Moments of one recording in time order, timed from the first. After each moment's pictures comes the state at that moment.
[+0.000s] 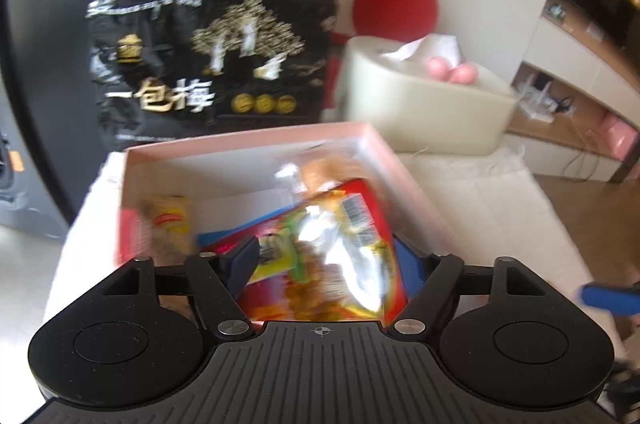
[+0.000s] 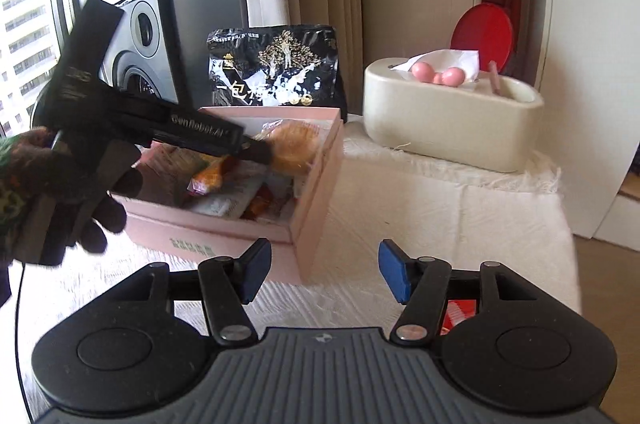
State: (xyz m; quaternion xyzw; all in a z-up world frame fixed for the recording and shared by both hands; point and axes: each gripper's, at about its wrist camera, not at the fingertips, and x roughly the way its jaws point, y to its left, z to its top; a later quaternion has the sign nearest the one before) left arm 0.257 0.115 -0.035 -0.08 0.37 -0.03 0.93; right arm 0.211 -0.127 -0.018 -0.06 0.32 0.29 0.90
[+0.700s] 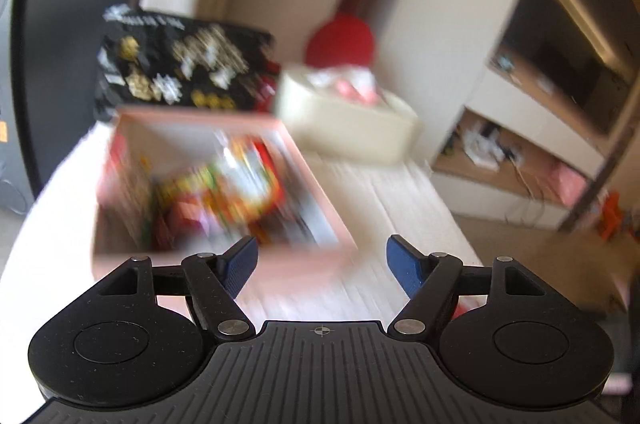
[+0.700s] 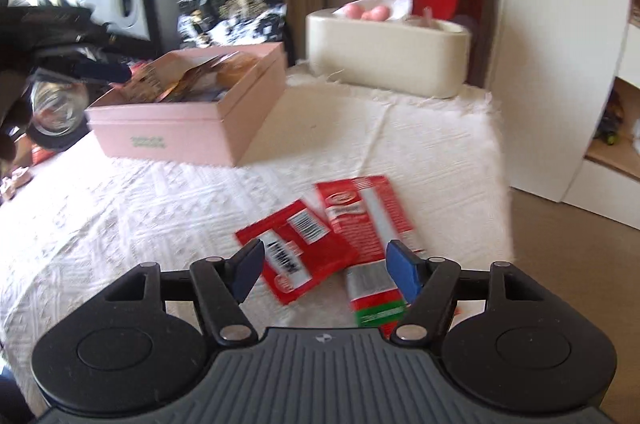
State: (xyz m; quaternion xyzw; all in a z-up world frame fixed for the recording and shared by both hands) left arm 0.133 0.065 -0.016 -0.14 0.31 -0.08 0.94; right arm 0.169 -0.210 -0.062 -0.07 0.35 0.27 0.89
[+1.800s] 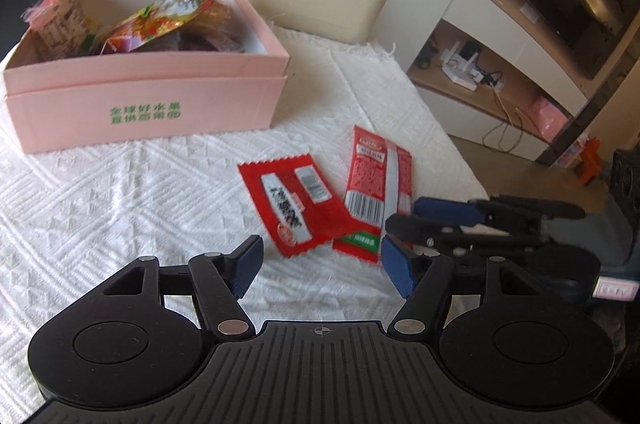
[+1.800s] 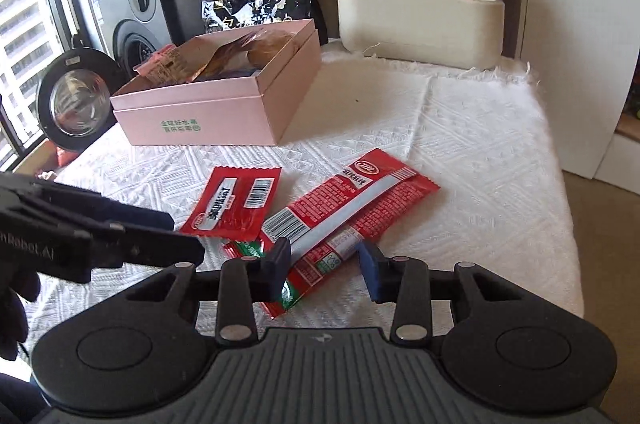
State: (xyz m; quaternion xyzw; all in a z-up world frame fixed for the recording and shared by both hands) left arm 0.117 0.016 -0.075 -0.15 0.40 -0.12 0.90; right arm 0.160 -0.185 -0.079 -0.04 0.37 0.29 0.88
